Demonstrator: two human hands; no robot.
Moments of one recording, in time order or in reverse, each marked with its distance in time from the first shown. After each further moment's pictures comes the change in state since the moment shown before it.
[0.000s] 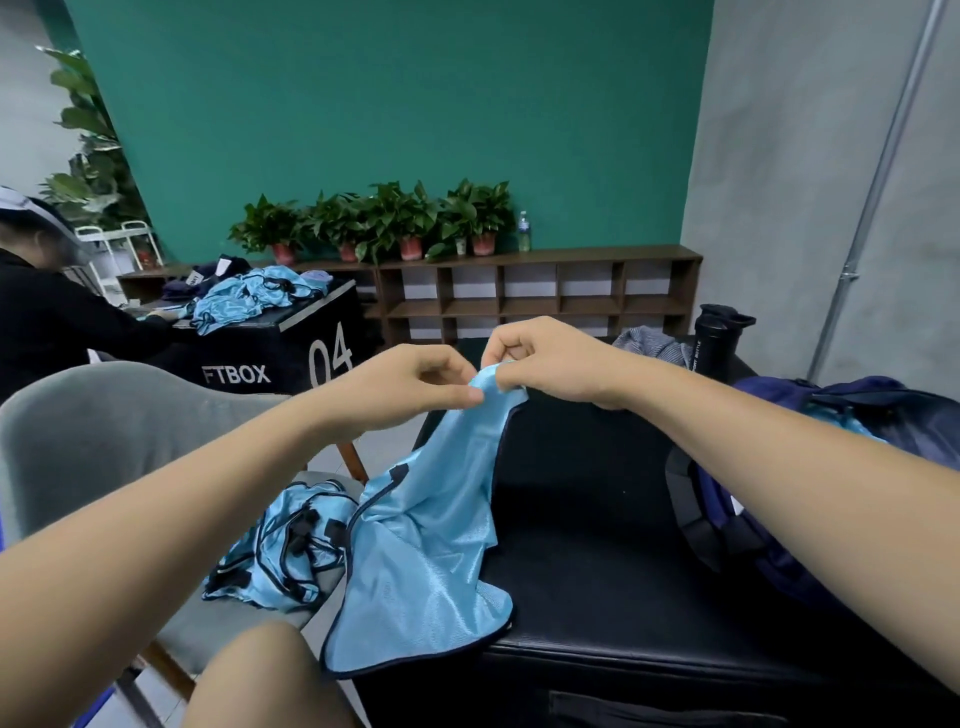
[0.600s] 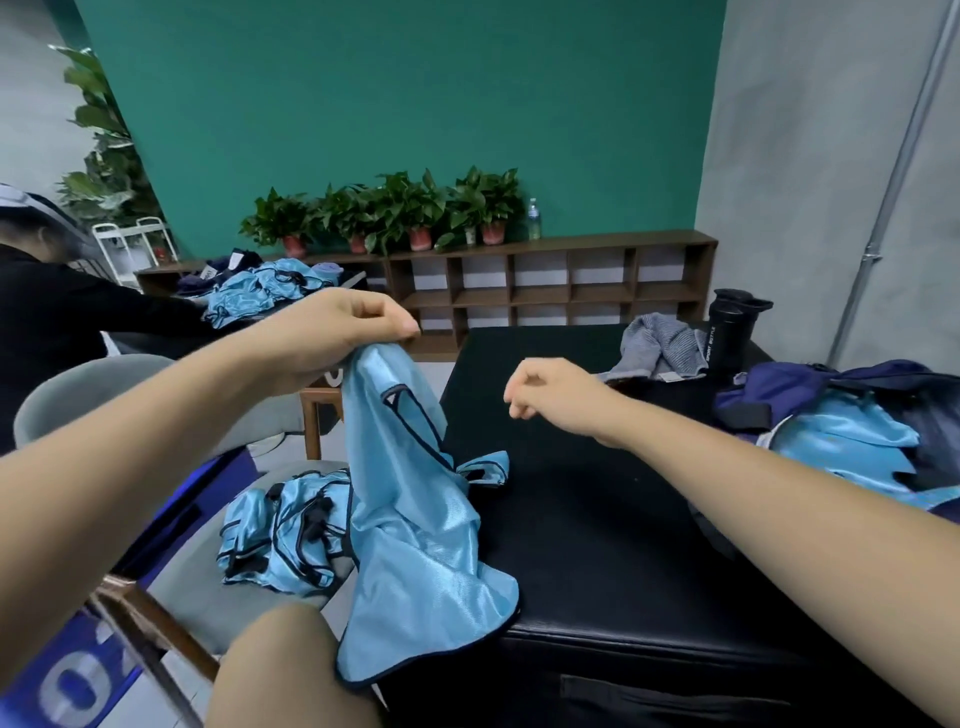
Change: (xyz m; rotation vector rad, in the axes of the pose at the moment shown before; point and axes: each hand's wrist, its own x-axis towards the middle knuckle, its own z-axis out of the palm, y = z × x) left_hand -0.021 0.000 -0.068 -0.214 0.088 -0.162; right_hand 0.007 0.068 0.044 0.083 0.117 0.220
